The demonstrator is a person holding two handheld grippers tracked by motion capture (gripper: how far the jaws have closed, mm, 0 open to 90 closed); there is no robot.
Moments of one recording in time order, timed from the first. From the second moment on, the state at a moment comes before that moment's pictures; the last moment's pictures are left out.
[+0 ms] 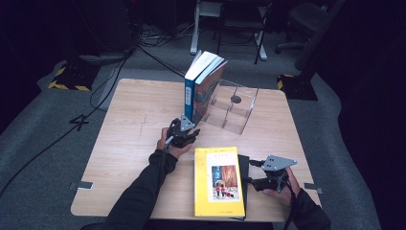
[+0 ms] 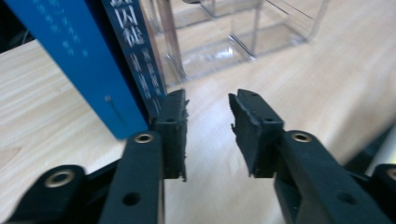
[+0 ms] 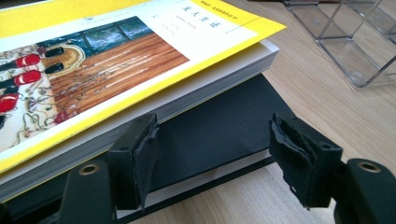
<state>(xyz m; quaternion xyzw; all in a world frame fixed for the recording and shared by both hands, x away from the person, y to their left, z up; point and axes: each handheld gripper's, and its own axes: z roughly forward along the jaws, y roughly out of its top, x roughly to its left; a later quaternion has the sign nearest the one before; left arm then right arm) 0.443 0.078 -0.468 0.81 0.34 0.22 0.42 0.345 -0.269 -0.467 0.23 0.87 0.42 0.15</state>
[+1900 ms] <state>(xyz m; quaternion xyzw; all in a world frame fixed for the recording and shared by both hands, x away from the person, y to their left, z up) 0.373 0.097 -0.496 0.87 0.29 0.11 0.39 0.338 -0.227 -0.457 0.24 0.90 0.37 0.01</state>
